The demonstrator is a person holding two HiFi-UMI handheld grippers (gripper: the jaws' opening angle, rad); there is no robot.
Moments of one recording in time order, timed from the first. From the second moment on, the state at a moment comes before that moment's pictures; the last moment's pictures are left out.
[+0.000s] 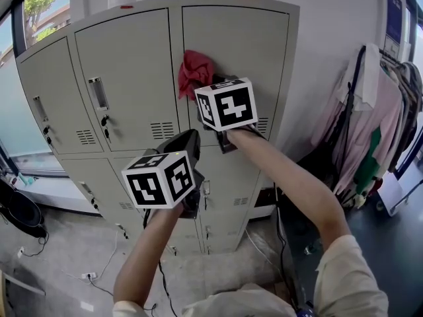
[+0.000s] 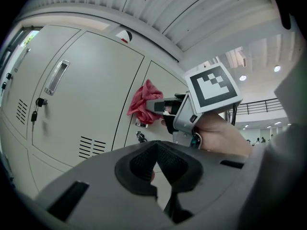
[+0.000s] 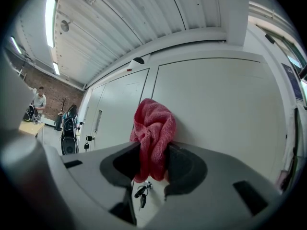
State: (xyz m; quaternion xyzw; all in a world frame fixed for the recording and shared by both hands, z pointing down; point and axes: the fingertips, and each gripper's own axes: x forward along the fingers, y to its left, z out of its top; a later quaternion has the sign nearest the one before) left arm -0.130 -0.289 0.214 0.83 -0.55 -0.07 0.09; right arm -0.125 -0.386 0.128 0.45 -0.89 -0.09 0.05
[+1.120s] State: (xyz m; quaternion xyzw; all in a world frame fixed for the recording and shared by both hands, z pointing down) left arm -0.096 -0.296 0.218 0.84 -0.53 -0.06 0.10; right arm -0.069 -0.397 0.139 0.47 -0.88 -0.08 0.06
